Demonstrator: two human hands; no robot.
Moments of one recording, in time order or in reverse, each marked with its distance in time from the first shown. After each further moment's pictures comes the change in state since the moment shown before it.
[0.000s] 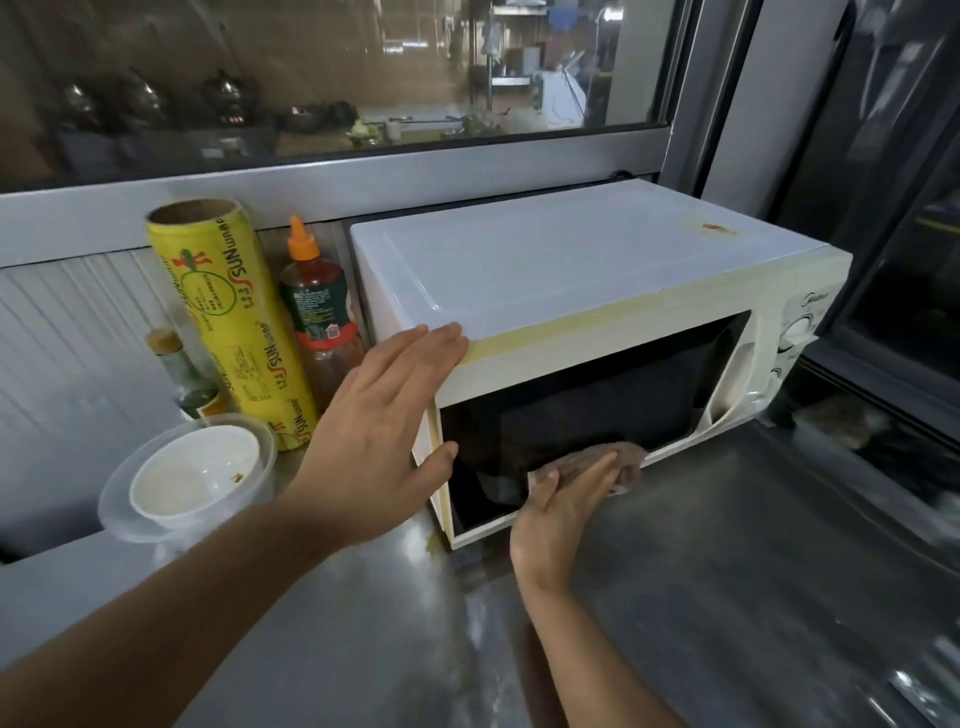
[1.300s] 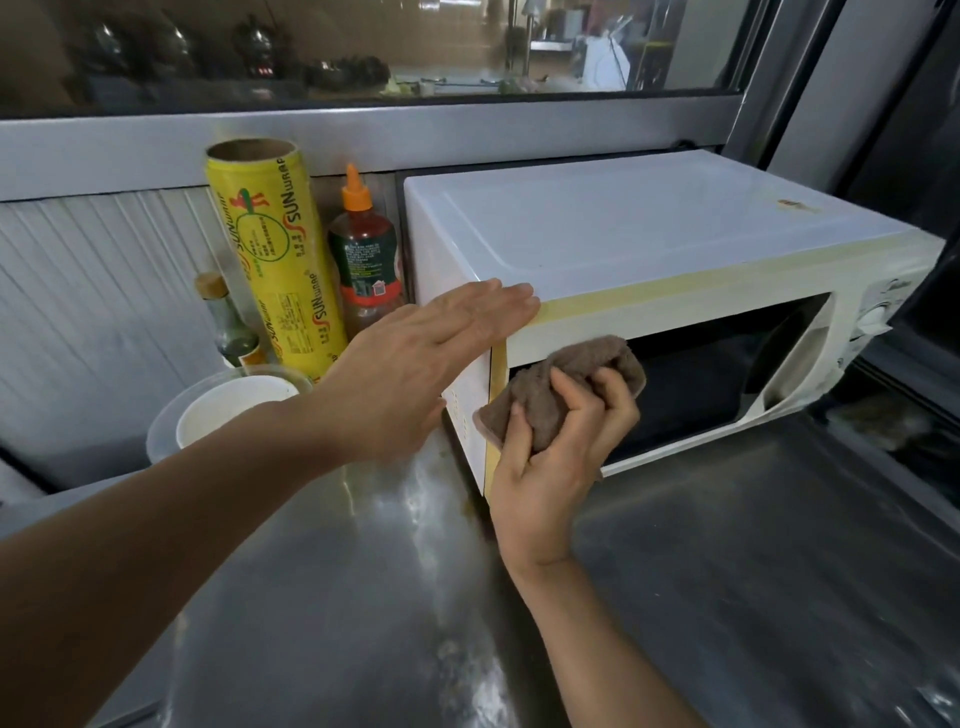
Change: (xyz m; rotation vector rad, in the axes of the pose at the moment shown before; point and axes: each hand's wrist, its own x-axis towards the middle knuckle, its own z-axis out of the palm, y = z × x) left_hand 0.001 -0.044 -0.011 0.092 -0.143 0.217; right_hand -0.040 -0.068 0.018 0.088 0.133 -0.722
